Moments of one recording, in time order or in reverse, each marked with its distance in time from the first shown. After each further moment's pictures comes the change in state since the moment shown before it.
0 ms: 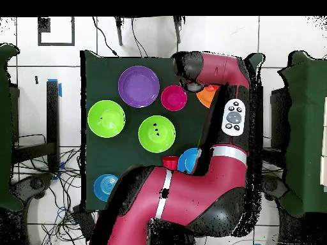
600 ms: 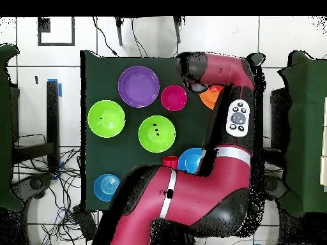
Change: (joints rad) arm -0.017 0.000 0.007 -0.004 -0.016 0.000 -0.031
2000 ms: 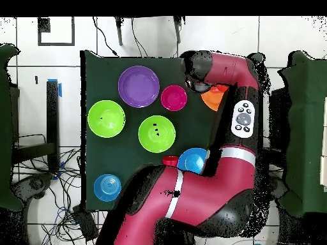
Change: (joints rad) arm -0.024 -0.003 0.027 -0.008 -0.010 0.035 -0.012
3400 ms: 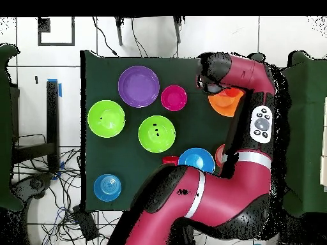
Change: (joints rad) arm -0.081 0.000 0.056 -0.005 -0.001 0.011 -0.004
